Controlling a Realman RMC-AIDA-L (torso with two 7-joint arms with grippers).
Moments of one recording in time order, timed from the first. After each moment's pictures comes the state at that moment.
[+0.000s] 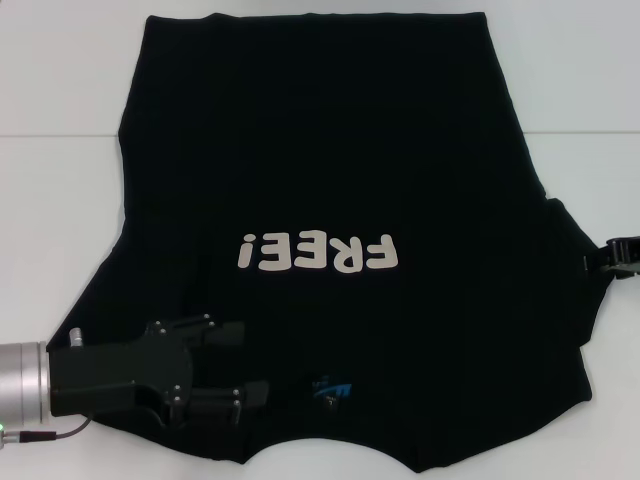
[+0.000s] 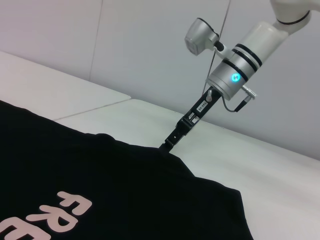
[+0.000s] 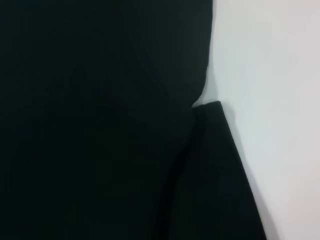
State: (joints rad) left arm -0.46 -2.08 0.58 0.59 2.12 1.67 -1.21; right arm 0.80 1.94 -0.74 -0.58 -2.75 -1.09 2.56
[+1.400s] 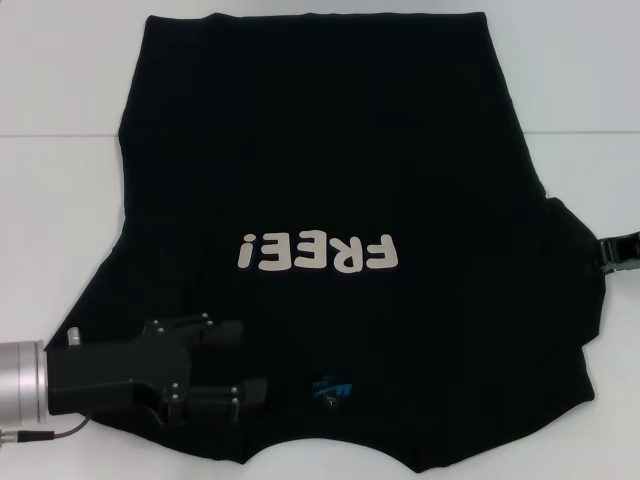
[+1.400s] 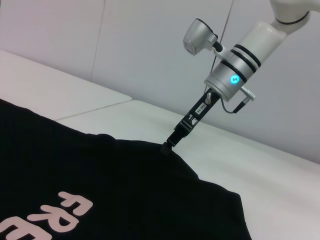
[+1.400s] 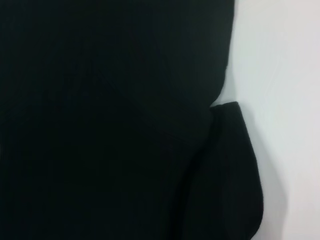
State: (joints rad) left arm -0.46 -2.08 0.57 0.59 2.12 1.67 -1.23; right arm 0.82 1.94 -0.81 -0.58 -2.75 -1.08 2.57
